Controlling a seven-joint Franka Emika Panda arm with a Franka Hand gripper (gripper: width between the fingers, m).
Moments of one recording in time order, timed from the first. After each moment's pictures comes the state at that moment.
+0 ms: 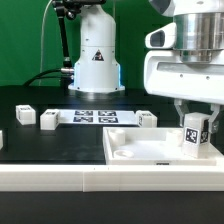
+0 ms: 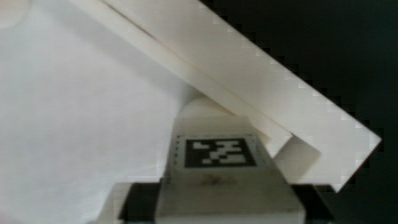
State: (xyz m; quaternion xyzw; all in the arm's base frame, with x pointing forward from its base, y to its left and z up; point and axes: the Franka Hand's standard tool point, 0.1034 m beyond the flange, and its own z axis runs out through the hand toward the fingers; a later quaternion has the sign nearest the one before) arm 0.604 0.123 0.070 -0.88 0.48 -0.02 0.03
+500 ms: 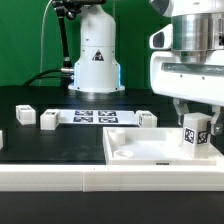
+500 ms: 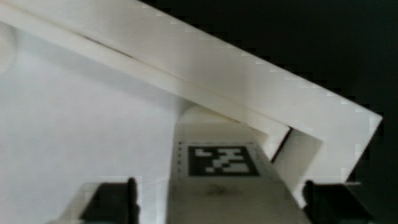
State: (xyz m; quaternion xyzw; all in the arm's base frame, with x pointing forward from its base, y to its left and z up) arm 0.604 0.124 0.069 -0.85 0.52 -0.01 0.05
